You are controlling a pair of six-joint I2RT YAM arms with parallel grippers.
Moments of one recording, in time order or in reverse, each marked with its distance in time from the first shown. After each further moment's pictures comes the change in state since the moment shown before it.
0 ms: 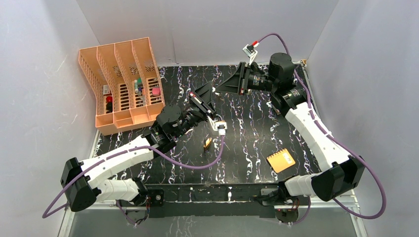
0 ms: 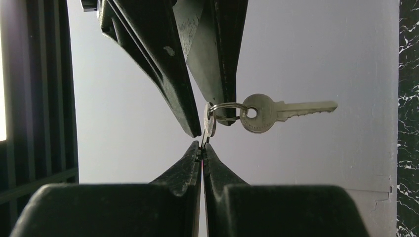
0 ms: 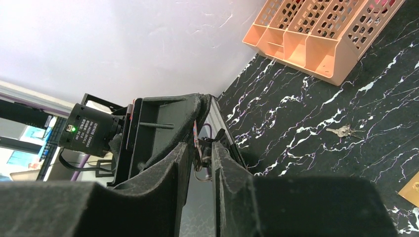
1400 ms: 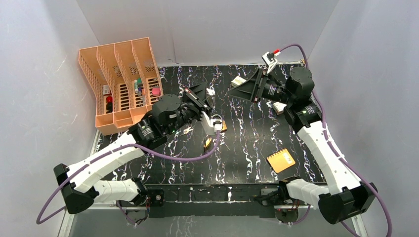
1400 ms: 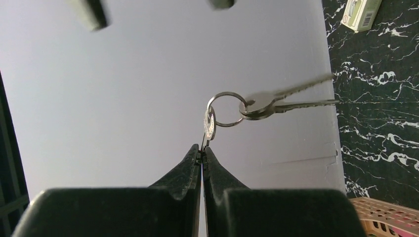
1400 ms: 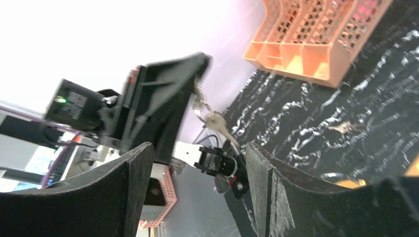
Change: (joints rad) left arm 0.000 -0.053 0.238 -0.528 -0.054 -0.113; right arm -0.086 -0.232 -0.197 0.036 0.038 0.093
